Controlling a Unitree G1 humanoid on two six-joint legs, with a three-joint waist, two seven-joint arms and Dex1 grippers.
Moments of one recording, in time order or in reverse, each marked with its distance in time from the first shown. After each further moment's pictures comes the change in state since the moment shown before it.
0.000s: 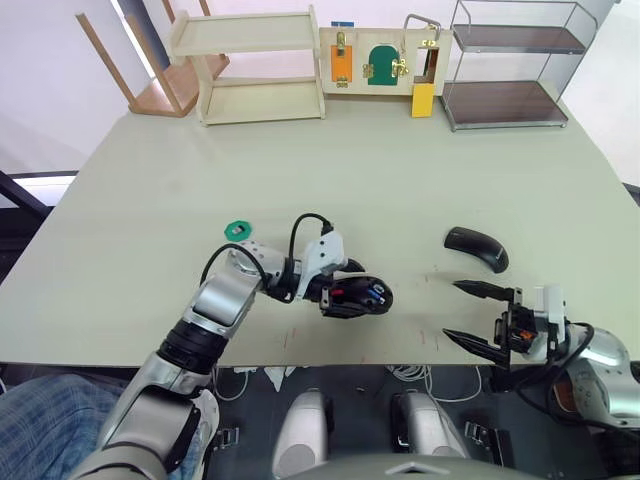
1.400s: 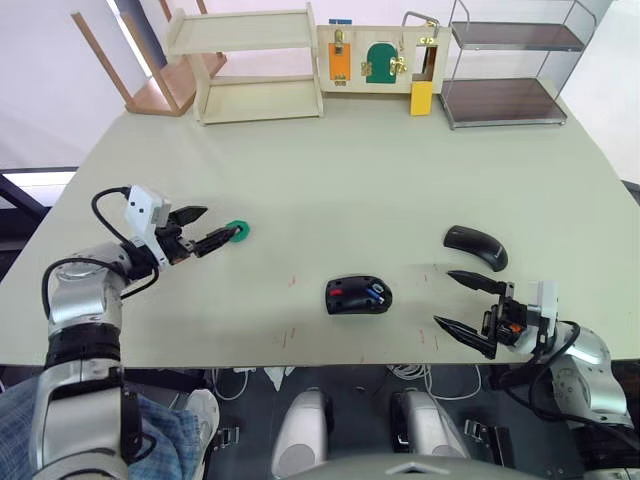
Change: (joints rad) left arm -0.019 0.215 0.551 0.726 -0.094 -0.375 0.091; right arm -0.036 0.086 0.001 0.031 -0.001 -0.036 -0.033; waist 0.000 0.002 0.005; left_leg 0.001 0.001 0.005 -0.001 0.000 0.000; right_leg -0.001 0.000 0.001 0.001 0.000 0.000
